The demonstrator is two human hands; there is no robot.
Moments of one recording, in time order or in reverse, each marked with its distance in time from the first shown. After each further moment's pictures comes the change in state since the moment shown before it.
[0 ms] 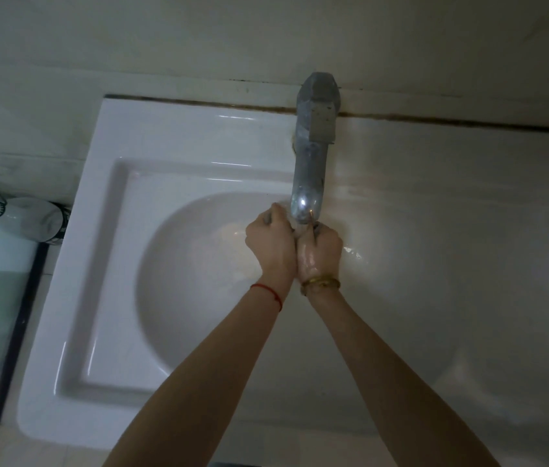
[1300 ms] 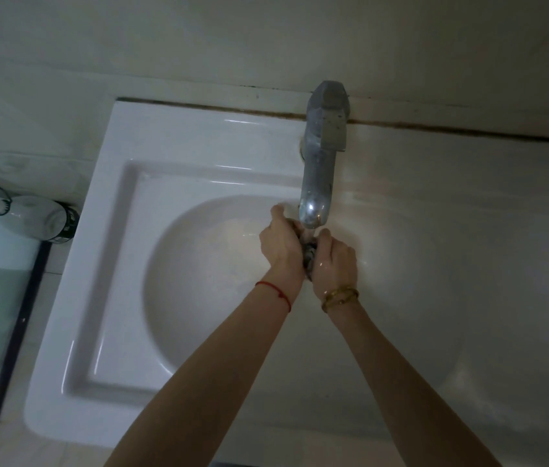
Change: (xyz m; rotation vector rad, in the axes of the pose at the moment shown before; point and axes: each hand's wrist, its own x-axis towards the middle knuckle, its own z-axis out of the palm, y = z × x) left_hand -0.010 0.023 0.003 -0.211 -0.080 -0.404; right_hand -0.013 -0.006 -0.026 -0.226 -0.139 -0.123
